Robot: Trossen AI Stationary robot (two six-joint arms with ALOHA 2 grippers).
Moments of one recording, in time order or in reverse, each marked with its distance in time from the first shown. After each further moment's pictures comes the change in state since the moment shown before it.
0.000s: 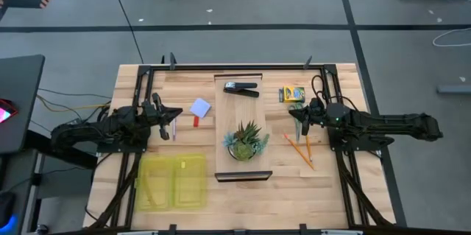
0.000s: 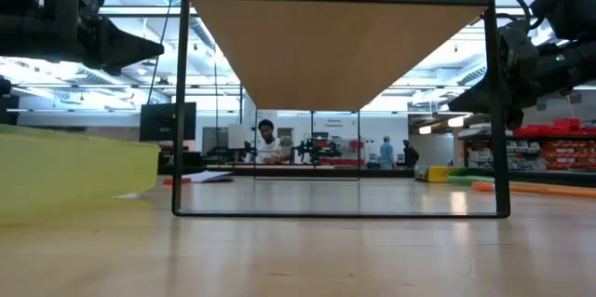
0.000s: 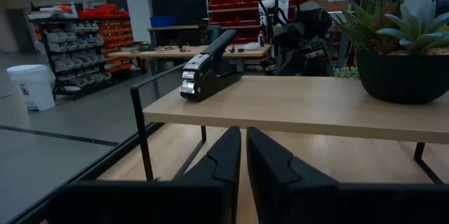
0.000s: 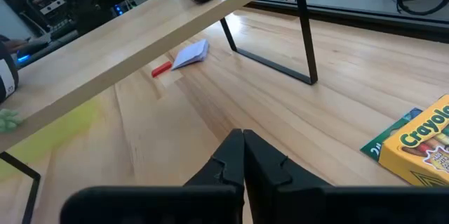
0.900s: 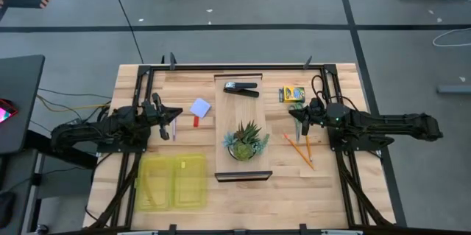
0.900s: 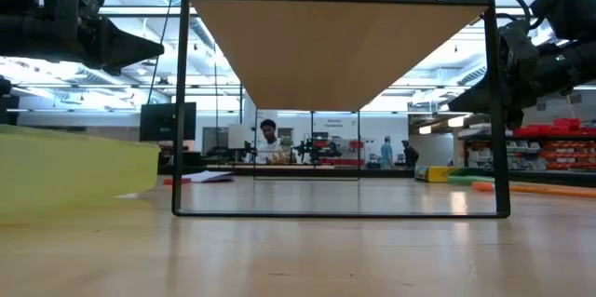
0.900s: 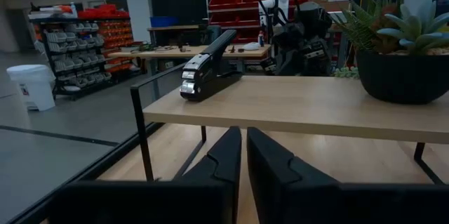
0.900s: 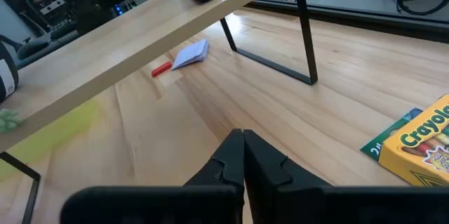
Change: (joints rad) left arm 0.000 0.000 0.000 0.000 0.000 0.000; right arm 0.000 0.000 0.000 0.000 0.000 0.000
